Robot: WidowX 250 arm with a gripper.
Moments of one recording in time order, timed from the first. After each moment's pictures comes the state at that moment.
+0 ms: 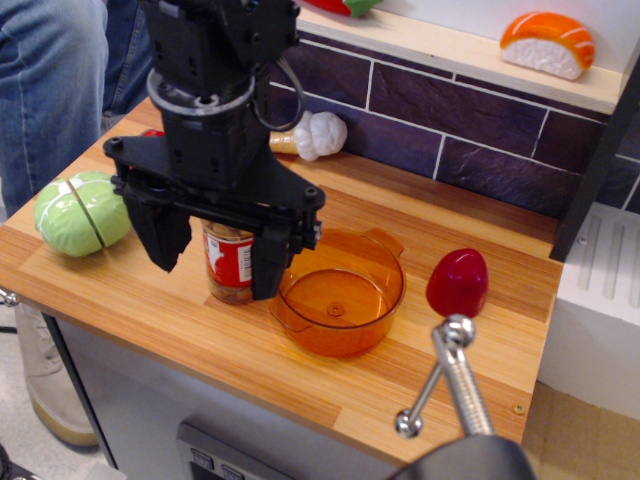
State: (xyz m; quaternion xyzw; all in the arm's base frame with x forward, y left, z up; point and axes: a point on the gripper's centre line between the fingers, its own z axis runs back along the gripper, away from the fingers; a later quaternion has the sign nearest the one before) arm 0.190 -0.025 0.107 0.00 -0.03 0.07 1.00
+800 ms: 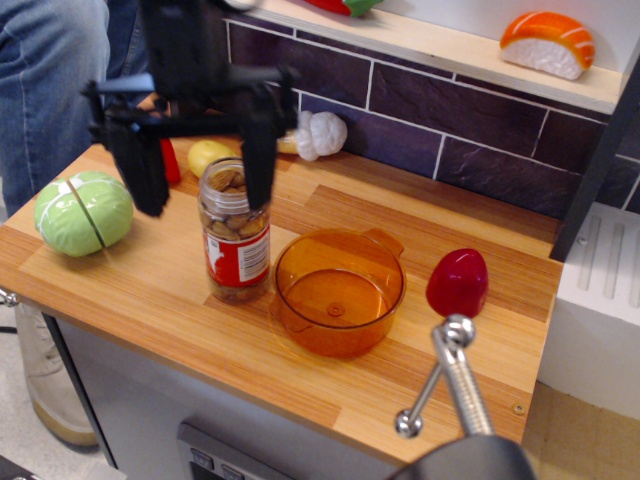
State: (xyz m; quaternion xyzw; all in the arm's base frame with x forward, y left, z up) arm 0.218 0.004 0.126 -0.11 0.14 0.25 0.95
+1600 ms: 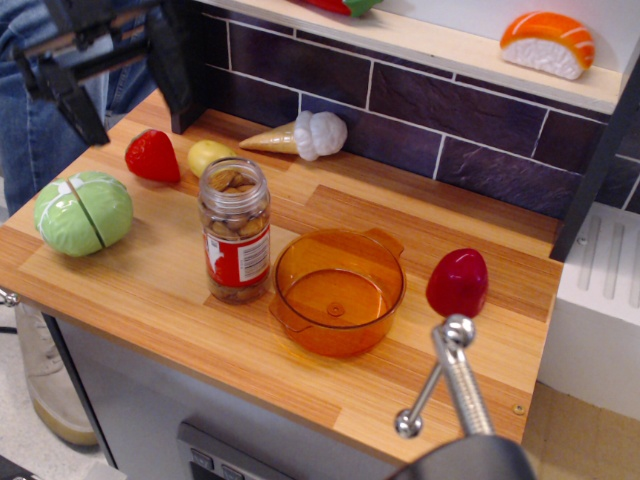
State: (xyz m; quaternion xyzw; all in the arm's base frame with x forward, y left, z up) arm 0.261 0.087 0.100 -0.19 0.26 0.49 0.81
